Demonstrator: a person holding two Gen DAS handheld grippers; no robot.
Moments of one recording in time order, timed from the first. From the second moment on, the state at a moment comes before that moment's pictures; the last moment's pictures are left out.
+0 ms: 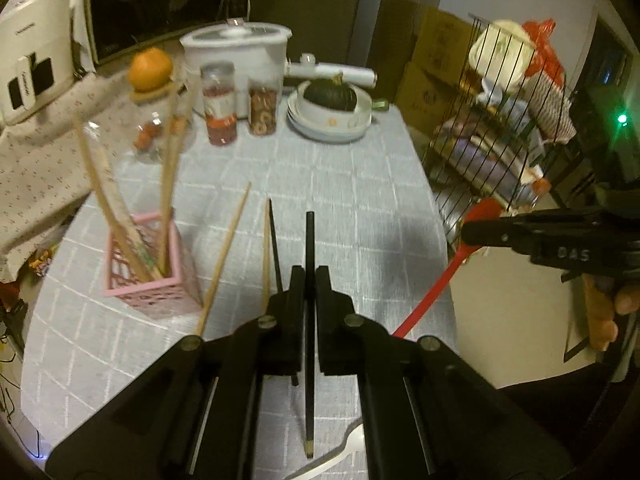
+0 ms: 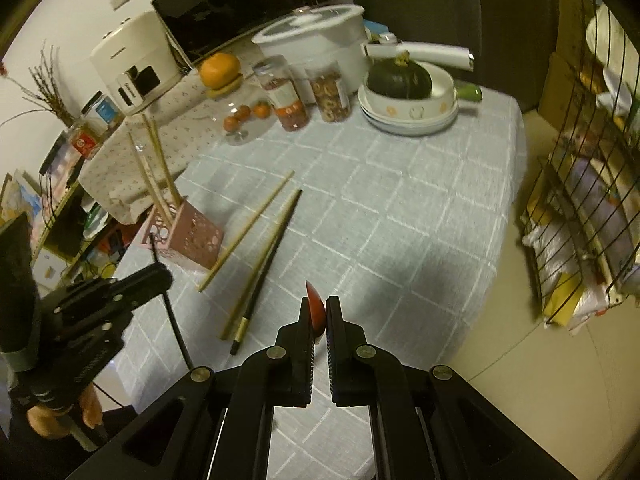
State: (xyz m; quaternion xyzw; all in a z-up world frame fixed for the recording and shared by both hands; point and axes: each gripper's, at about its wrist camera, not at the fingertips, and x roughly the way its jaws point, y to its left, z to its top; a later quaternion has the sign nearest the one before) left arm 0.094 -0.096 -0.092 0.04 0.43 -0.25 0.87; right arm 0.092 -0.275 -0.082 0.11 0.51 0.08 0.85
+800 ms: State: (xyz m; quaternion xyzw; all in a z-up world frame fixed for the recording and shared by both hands) left arm 0.068 -0.014 0.000 -0.03 0.28 -0.19 0.94; right arm 0.106 -0.222 -0.029 0.10 0.44 0.11 0.88
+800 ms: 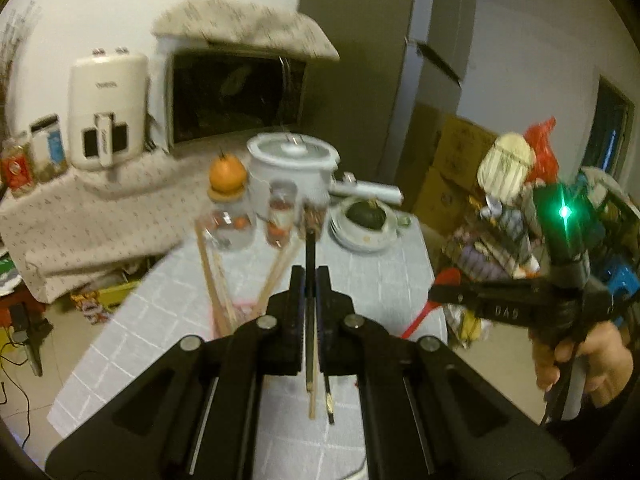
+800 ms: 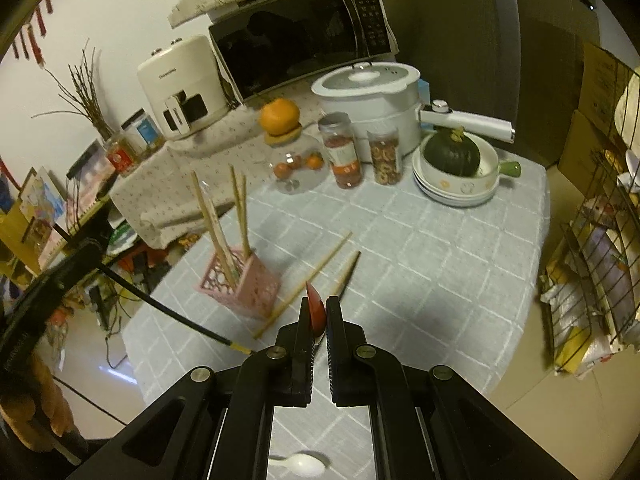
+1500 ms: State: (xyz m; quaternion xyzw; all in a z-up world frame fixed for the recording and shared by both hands) left arm 0.100 0.035 -0.002 -0.08 0.20 -0.09 0.97; right arm 0.122 -0.181 -0.017 0.11 0.42 0.13 0.89
